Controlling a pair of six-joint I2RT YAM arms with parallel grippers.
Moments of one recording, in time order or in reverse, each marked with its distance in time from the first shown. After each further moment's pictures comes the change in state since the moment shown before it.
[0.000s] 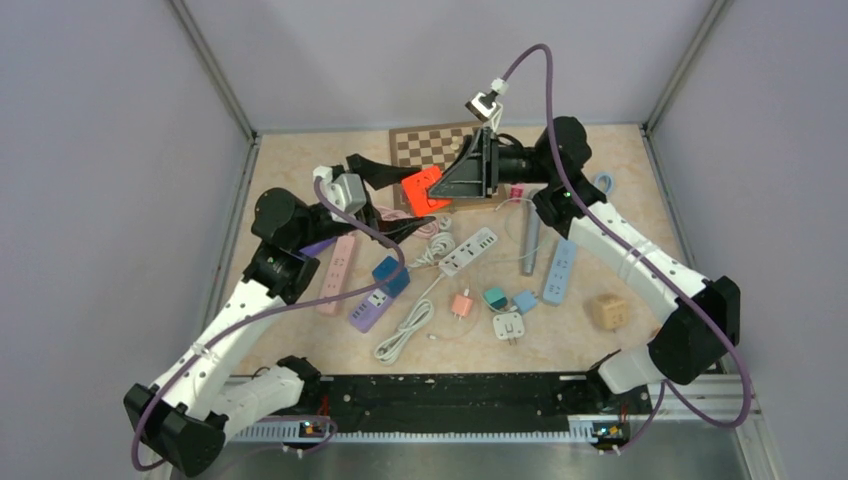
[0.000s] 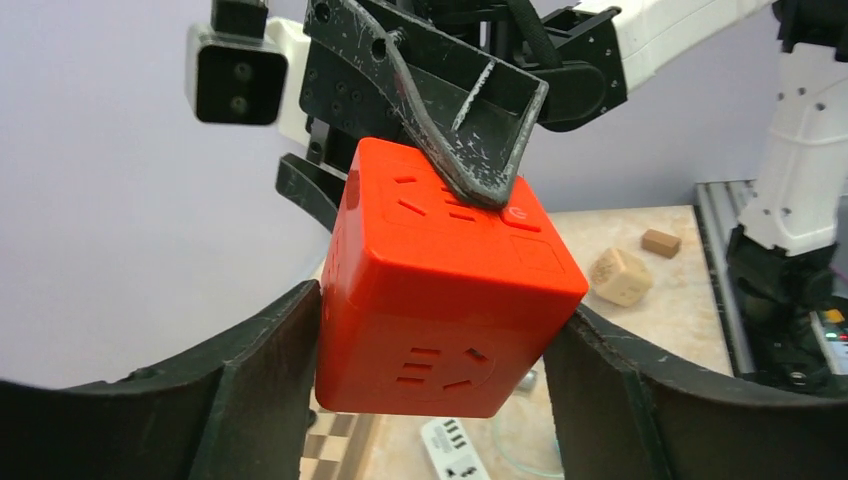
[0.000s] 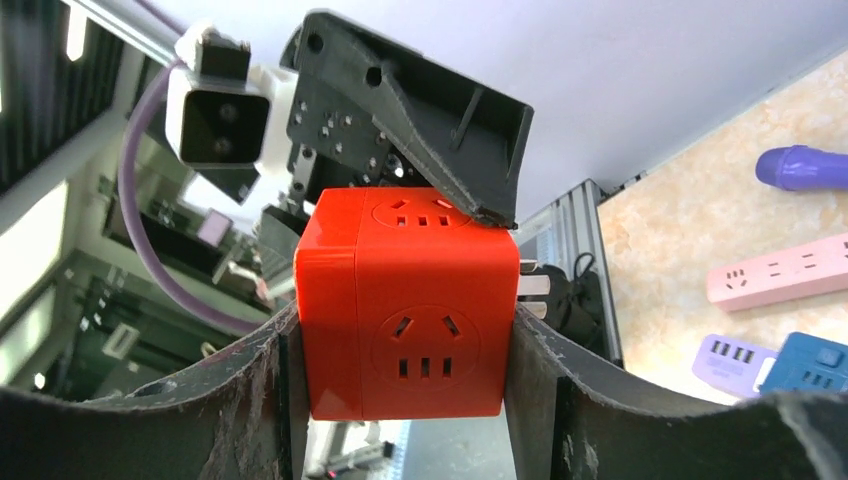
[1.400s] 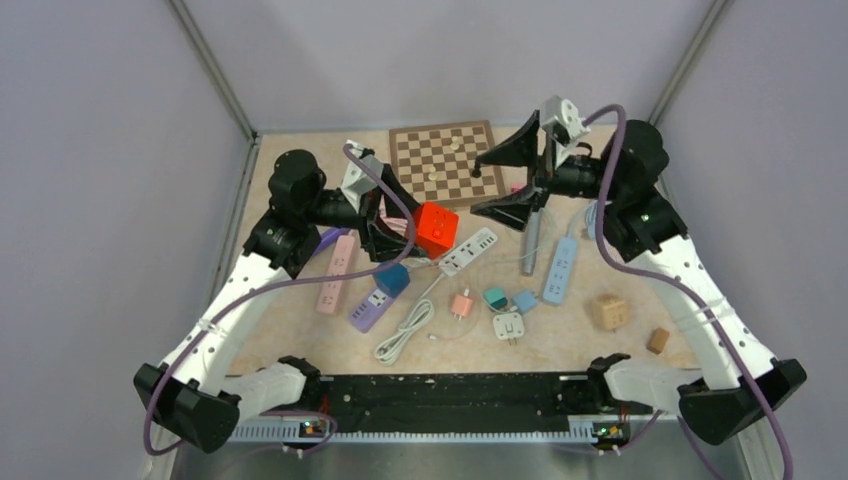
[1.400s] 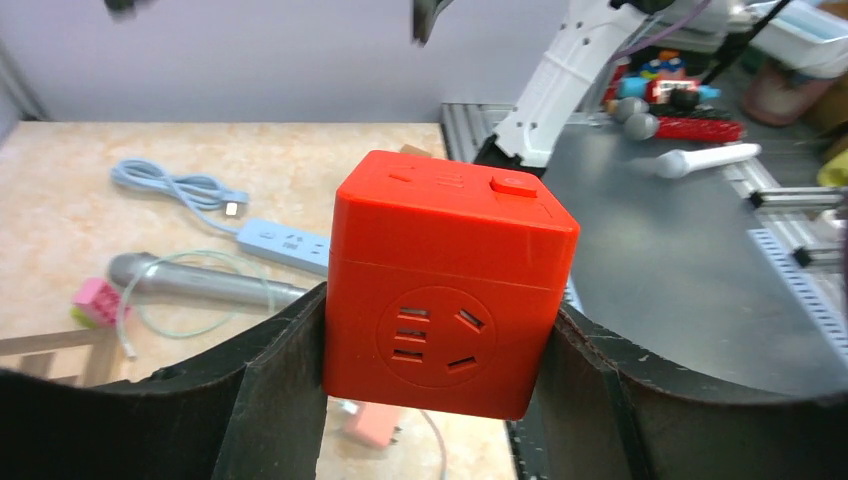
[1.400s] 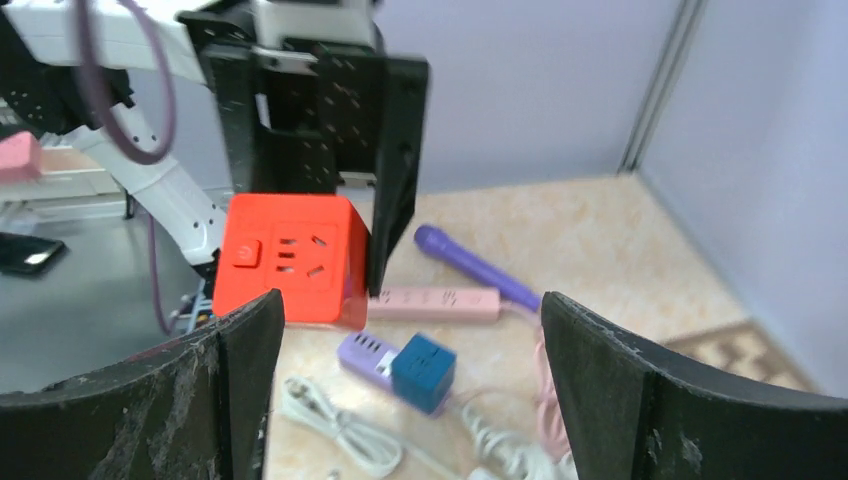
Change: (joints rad) left arm 0.061 0.132 0.185 -0.421 0.425 -0.076; right arm -0.130 -0.277 0.024 -0.517 0.127 -1.012
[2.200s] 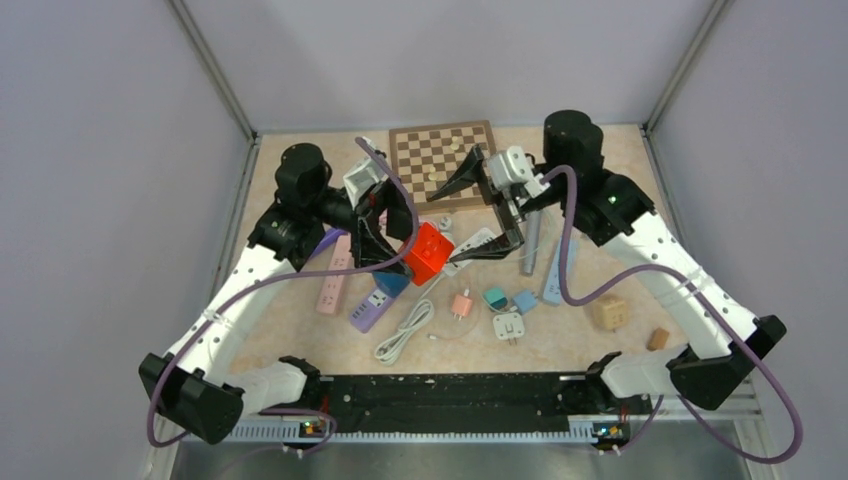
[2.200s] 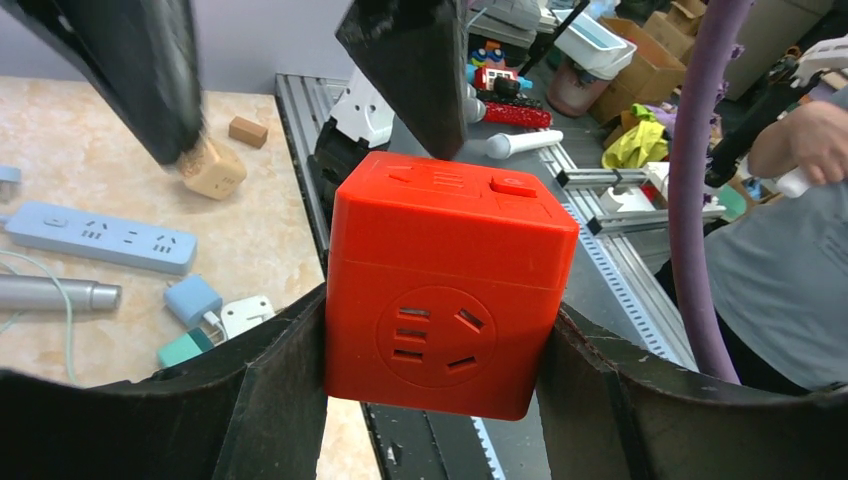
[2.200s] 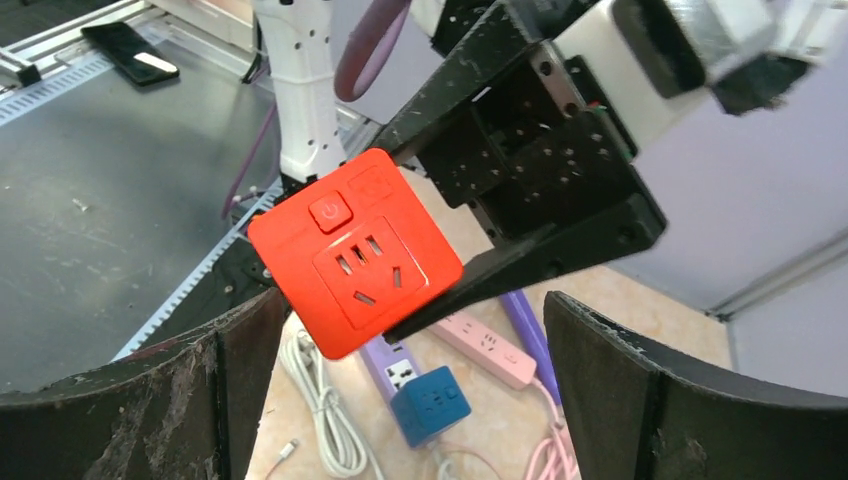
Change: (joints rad) left arm 0.013 0.049 0.031 -0.010 0.293 -0.241; right arm 0.204 0.132 0.202 -0.327 -0.290 -0.639
